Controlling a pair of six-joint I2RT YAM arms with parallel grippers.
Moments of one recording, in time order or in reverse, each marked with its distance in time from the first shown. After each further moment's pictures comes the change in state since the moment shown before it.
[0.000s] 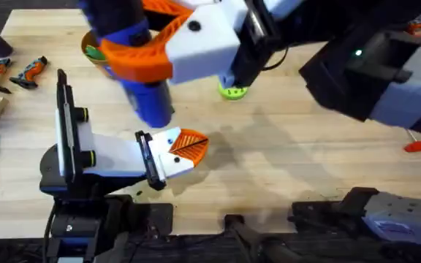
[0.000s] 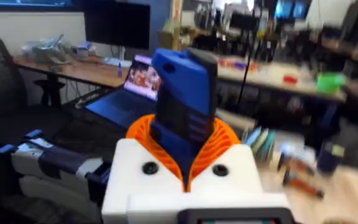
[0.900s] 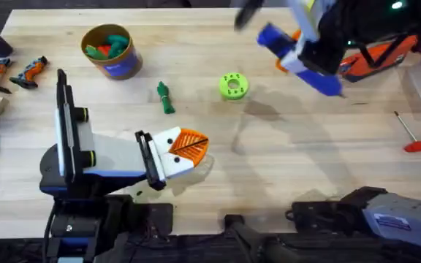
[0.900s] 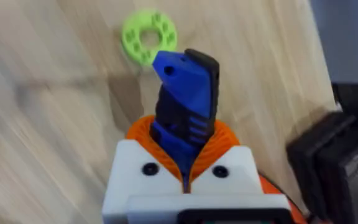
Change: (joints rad) left arm 0.000 0.000 0.000 0.000 -0.001 0.000; right arm -0.311 -0.024 0.348 -1.797 1.122 -1.019
